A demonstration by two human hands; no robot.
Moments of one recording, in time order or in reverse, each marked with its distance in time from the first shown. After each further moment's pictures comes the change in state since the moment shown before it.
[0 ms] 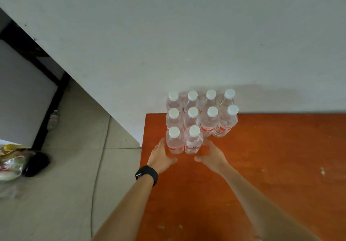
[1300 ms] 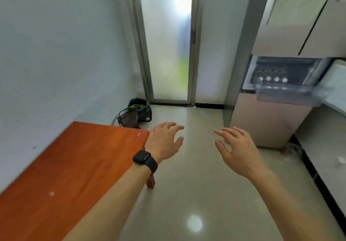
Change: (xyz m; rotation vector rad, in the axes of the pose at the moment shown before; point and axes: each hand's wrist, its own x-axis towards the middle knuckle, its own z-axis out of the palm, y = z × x) left_hand -0.593 0.372 0.561 0.806 -0.453 1.774; right_hand -0.798 0.476 -0.166 -0.148 1.406 0.669
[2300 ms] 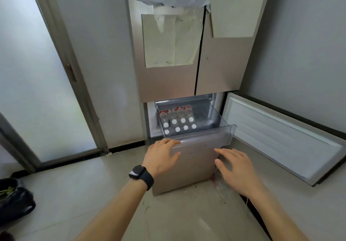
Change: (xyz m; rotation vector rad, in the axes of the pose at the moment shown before) left_hand 0.586 0.341 0.173 -0.247 -0.190 0.445; right_hand 0.303 0.490 -0.119 -0.016 0.130 0.517
